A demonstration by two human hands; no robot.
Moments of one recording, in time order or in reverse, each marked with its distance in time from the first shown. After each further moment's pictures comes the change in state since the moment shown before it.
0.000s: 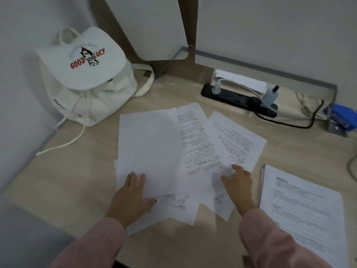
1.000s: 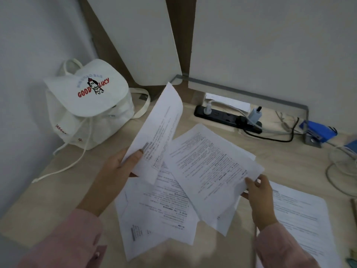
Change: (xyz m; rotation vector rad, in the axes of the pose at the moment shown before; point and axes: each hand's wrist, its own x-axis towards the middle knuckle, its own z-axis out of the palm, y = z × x) left_hand -0.001 -0.003 -0.160 -1.310 0.227 0.146; right_hand -0.026 -0.022 -0.043 0.668 0.241 0.014
